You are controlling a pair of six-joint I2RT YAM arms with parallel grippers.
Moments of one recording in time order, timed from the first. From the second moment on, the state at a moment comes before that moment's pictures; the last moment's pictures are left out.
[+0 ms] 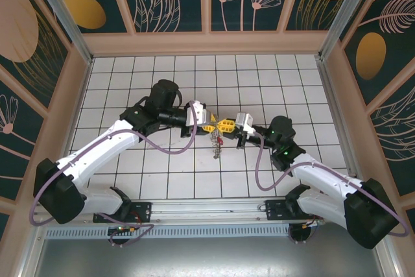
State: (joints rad) left arm -0.68 1.32 1.10 -0.37 0.76 0.70; right arm 0.62 1.02 0.42 0.67 -0.71 -0.19
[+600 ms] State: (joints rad) left arm -0.68 1.44 1.36 -0.73 0.63 0.85; right arm 0.60 1.09 0.67 0.24 -0.71 -0.50
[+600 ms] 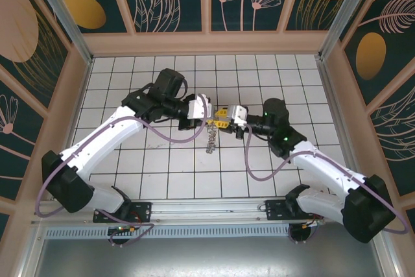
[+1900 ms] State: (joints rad) left arm -0.68 1.32 1.09 -0.44 0.57 0.72; right arm 0.59 1.13 0.51 0.59 -0.76 -0.12
